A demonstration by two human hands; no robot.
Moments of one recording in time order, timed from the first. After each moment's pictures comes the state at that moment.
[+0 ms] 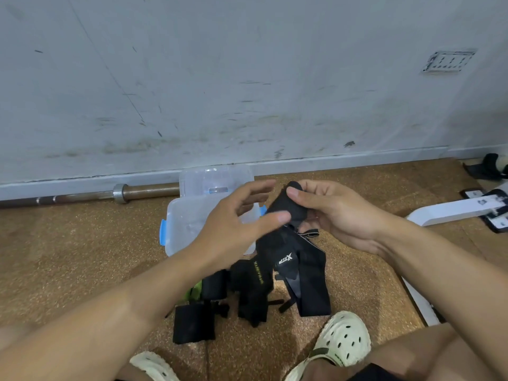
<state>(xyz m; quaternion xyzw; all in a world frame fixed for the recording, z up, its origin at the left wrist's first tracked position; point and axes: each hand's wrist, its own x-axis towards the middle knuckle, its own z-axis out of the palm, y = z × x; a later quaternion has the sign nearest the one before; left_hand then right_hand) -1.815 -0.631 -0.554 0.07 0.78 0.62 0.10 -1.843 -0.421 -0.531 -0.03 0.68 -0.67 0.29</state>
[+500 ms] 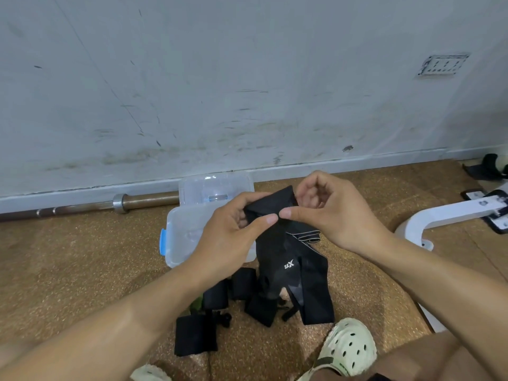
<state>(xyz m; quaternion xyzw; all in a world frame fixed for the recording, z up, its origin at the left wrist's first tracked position) -1.818 -0.628 -0.562 0.05 0.73 0.67 0.09 -1.836 -0.426 -0.528 -0.05 0.86 -0.51 0.04</state>
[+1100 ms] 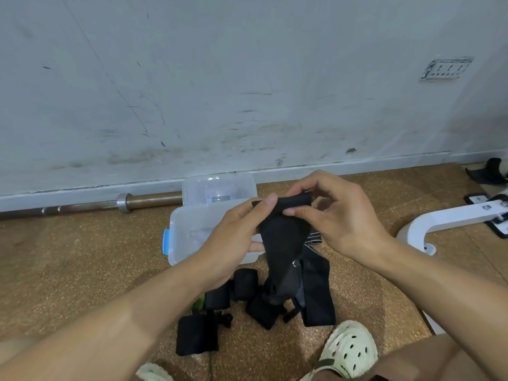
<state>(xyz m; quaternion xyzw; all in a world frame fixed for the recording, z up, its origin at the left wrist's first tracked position) -1.819 -0.625 -0.549 -0.01 0.64 0.74 0.22 -1.831 -0.430 -0.525 -0.15 0.86 -0.49 -0.04</state>
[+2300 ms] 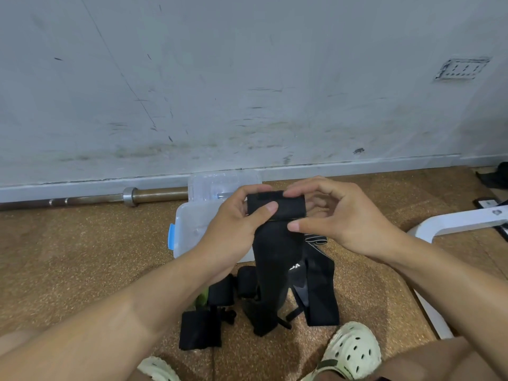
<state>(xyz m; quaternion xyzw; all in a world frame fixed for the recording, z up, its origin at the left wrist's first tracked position) -1.823 -0.634 -0.555 -0.04 0.65 0.75 0.14 -1.836 -0.429 -0.528 -0.13 0.79 -0.59 0.11</state>
